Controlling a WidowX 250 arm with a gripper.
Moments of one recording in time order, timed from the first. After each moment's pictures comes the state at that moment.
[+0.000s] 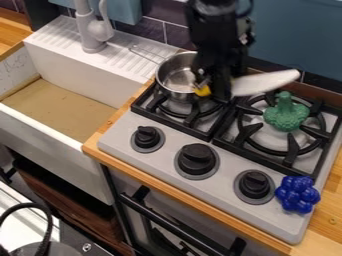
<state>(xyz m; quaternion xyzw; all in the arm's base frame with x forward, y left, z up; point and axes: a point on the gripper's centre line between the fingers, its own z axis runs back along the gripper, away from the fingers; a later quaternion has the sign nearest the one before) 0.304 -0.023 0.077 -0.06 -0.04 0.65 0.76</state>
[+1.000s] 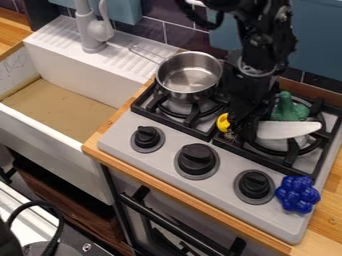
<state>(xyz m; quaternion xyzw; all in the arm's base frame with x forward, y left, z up) 0.315 -0.050 0.023 -0.03 -0.06 0.66 0.75</state>
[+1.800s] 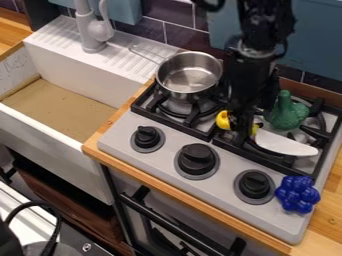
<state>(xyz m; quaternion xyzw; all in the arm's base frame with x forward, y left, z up) 0.322 -0.035 0.040 -0.03 -0.03 0.70 0.71</state>
